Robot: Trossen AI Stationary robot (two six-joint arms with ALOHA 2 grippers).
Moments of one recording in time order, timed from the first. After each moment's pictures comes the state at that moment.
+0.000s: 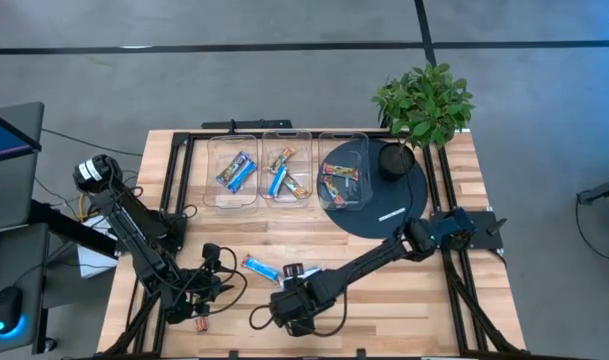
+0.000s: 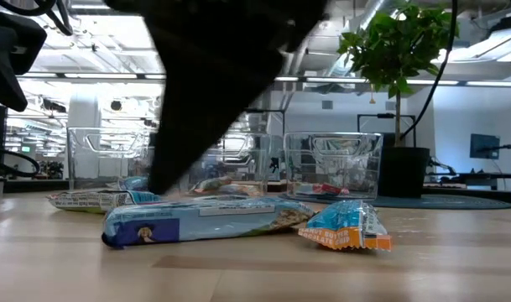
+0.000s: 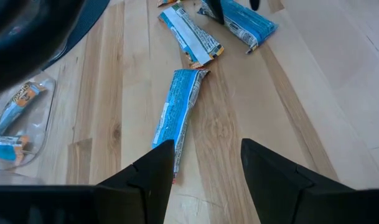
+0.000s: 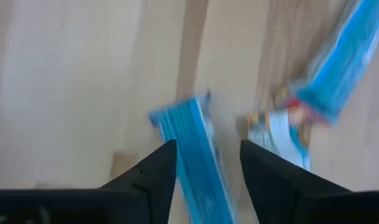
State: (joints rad) left arm -1.00 1.32 0.62 -0.39 -0.76 -0.53; right arm 0.46 2.44 2.11 -0.87 0.18 0.18
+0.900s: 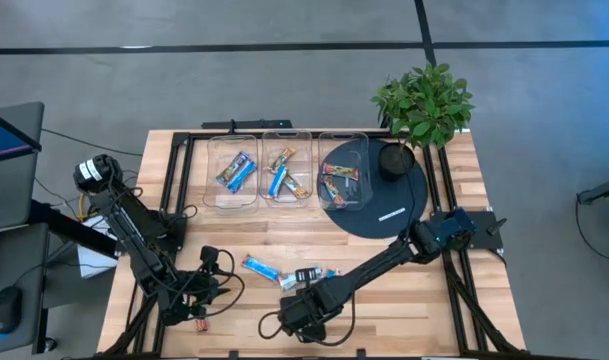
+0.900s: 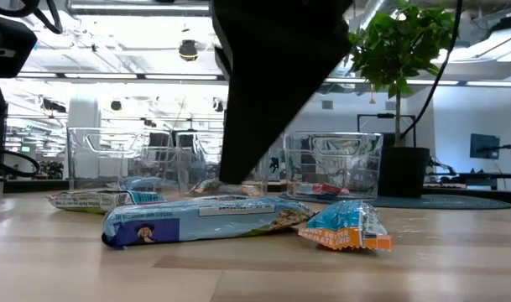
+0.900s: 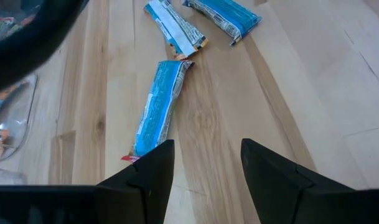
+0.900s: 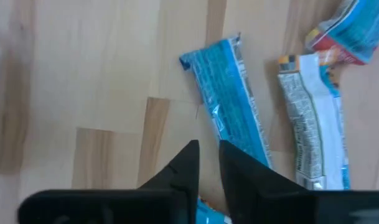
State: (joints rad) left arm -1.03 1.32 0.62 -0.41 -0.73 -0.57; right arm 0.51 2.42 2.10 -1.00 0.14 0.29
